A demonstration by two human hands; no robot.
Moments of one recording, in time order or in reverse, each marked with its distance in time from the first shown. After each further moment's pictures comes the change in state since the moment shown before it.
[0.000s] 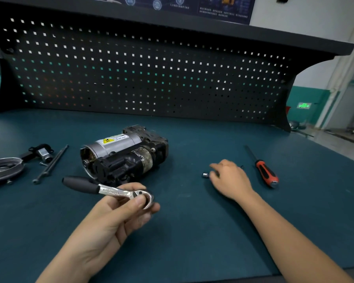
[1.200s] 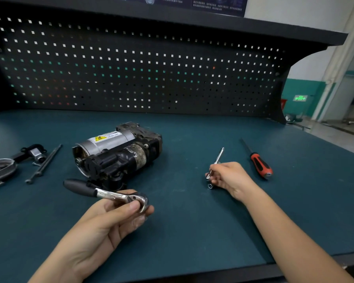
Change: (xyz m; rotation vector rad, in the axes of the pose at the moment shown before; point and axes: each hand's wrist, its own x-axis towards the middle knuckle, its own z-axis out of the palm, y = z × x) left_hand -0.001 -0.006 -0.004 0.050 -0.015 -0.087; right_hand -0.013 -0.005 -0.018 1.394 -0.208 0.596
